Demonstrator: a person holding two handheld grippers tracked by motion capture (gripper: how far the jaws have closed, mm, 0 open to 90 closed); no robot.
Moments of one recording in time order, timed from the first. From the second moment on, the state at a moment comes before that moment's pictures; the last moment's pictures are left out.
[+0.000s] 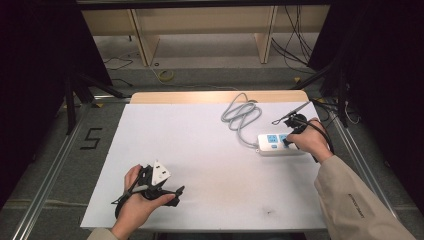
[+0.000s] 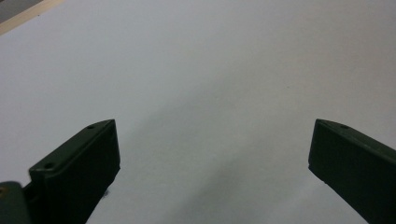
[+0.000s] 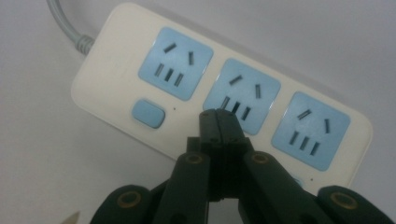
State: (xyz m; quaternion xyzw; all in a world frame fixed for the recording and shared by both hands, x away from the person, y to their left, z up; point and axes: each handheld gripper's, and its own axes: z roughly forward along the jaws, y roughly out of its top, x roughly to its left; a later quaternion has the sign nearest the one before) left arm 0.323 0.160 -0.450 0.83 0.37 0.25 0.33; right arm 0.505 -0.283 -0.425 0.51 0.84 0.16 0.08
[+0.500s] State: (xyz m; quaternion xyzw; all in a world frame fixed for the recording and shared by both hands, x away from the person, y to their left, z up) left arm 0.323 0.160 -0.449 0.83 0.37 0.25 0.34; right arm 0.498 -0.282 -0.417 0.49 0.85 0.20 0.10
